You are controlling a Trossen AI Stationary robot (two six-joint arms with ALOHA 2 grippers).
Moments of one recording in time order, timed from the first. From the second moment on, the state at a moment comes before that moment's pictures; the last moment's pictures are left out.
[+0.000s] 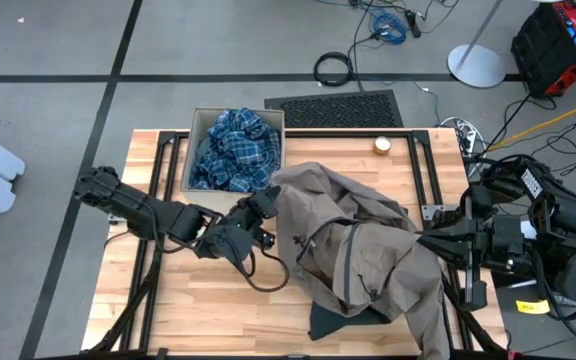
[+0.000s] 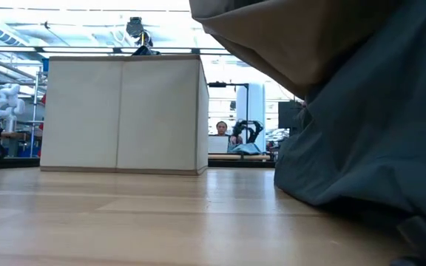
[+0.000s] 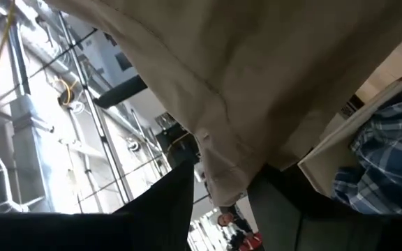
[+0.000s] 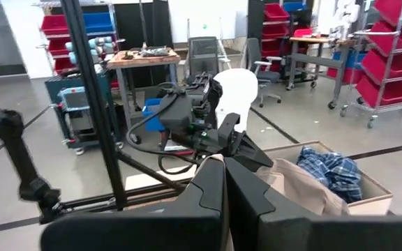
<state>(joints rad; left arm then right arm) -0.40 1.52 1.49 -0.49 -1.16 1.51 1.13 1.48 2.15 -1.03 1.34 0.48</state>
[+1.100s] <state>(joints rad) -0.41 1.45 1.58 0.50 -1.09 1.58 1.08 1.48 2.16 -0.80 1.57 0.05</state>
